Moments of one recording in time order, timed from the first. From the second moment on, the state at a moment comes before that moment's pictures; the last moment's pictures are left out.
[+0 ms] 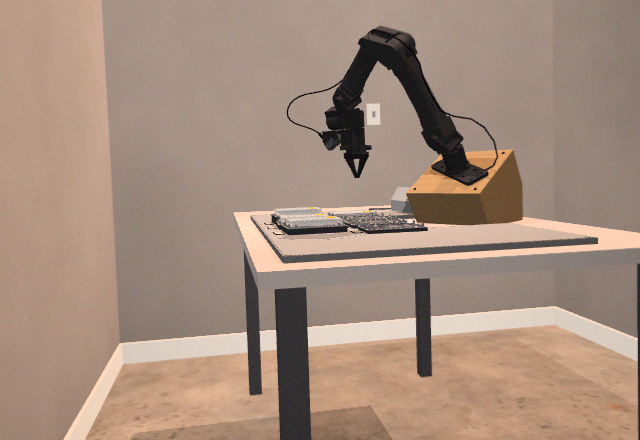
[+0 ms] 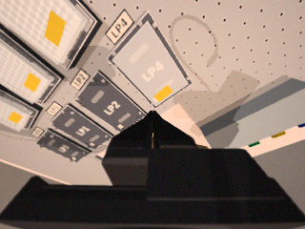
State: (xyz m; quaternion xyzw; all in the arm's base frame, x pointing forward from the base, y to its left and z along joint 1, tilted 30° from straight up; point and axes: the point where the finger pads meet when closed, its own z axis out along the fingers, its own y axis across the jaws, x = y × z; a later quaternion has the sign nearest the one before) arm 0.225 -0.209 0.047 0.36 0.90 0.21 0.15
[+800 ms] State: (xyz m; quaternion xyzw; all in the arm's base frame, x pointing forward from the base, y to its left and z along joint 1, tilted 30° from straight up) arm 0.201 -0.222 0.028 0.40 0.88 0.22 0.14
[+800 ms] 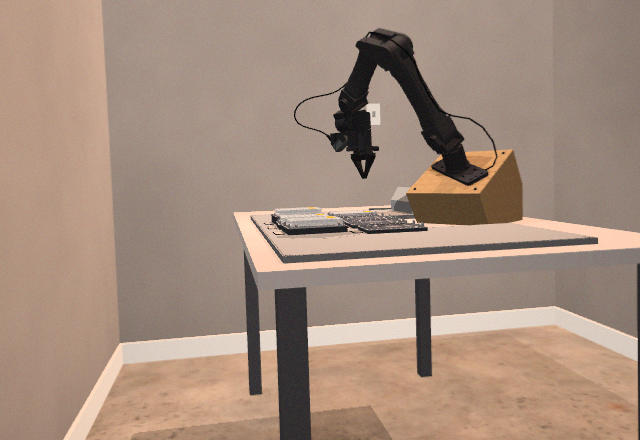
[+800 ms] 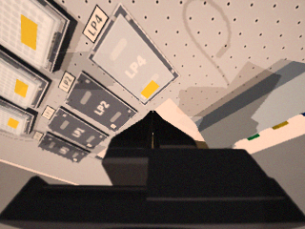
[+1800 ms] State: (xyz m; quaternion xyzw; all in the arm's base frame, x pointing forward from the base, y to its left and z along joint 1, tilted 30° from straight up) arm 0.091 -0.250 -0.032 0.61 0.75 0.25 0.08
